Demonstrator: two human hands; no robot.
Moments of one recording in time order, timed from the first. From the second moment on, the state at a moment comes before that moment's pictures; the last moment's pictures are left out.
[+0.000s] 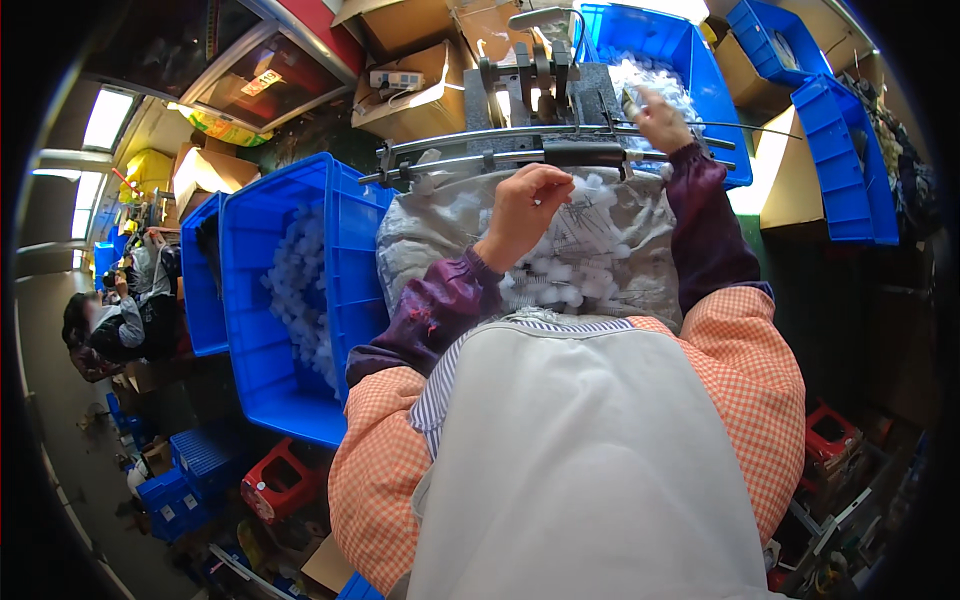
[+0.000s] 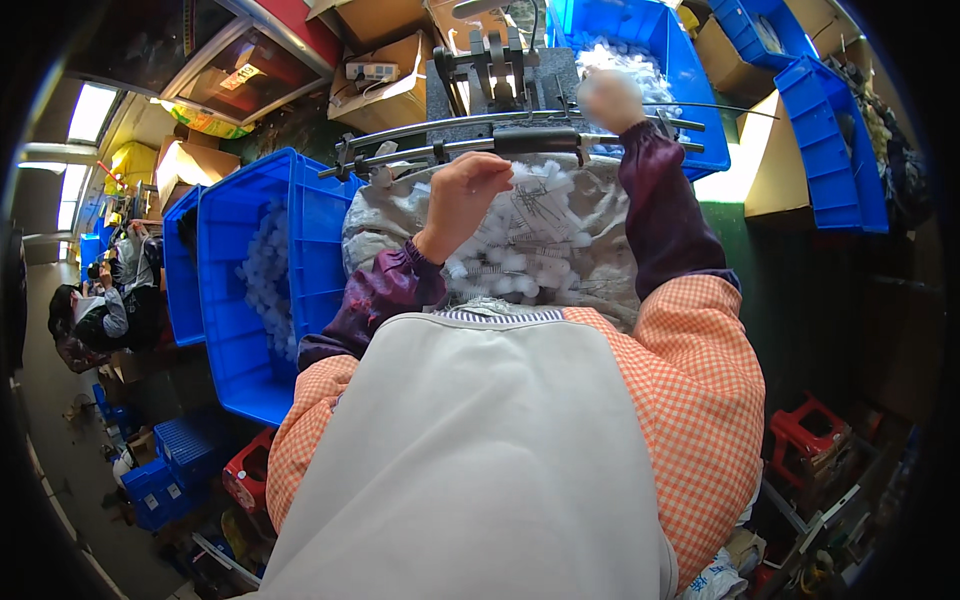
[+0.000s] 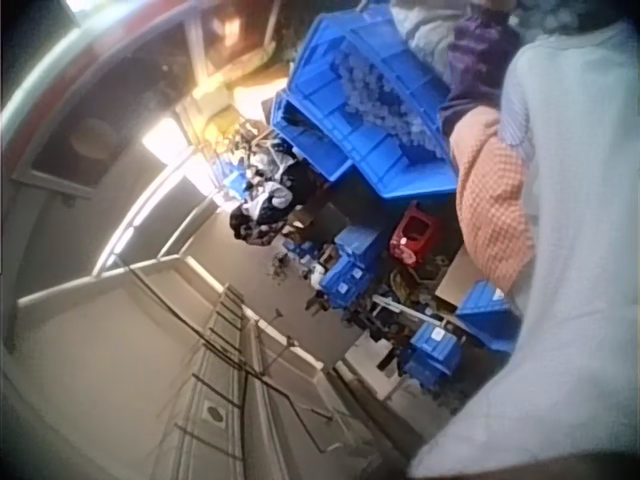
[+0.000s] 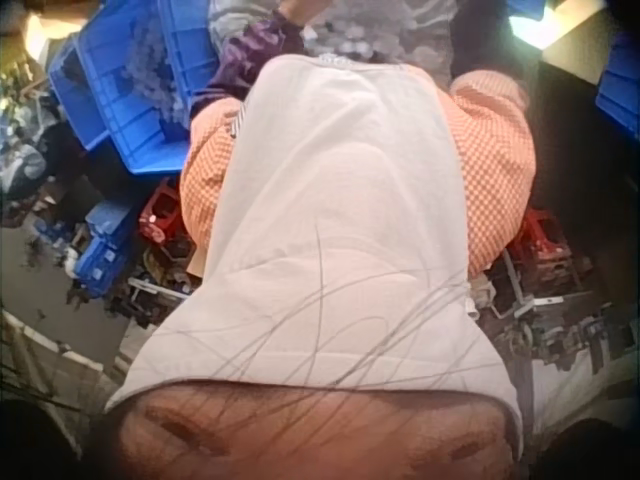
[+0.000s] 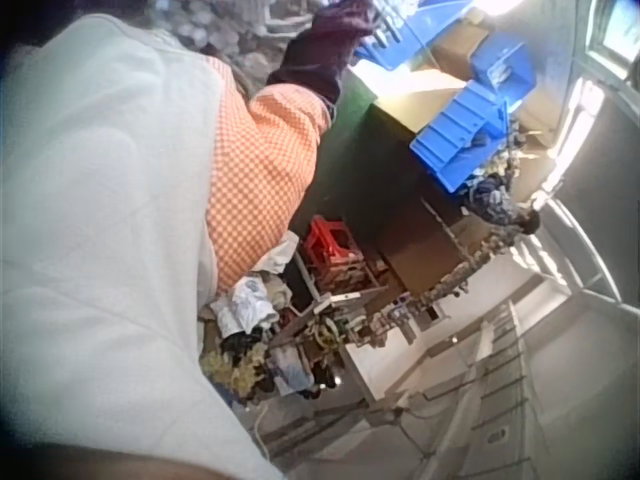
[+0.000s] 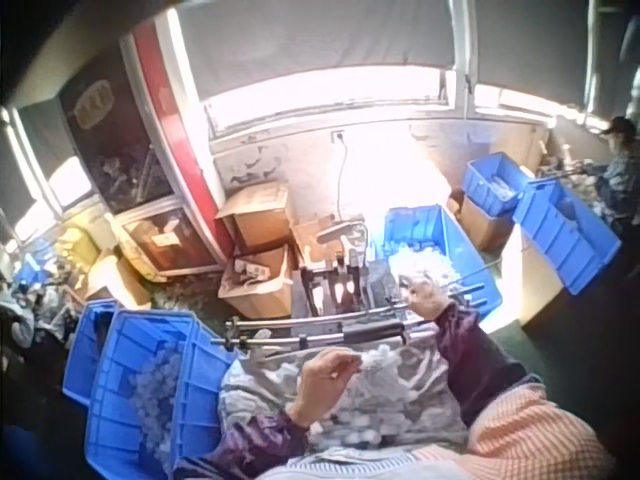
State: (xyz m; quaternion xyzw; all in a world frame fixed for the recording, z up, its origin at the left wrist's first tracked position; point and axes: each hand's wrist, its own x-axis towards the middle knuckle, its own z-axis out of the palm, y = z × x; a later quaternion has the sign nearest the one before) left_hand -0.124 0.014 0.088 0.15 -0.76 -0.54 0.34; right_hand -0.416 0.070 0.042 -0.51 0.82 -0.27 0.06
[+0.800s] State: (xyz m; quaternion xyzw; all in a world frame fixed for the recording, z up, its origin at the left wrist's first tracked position) left_hand -0.188 0.049 0.003 0.00 -0.99 -0.14 -0.05; right_hand -0.390 -0.018 0.001 -0.51 0.85 -0.12 -0.06
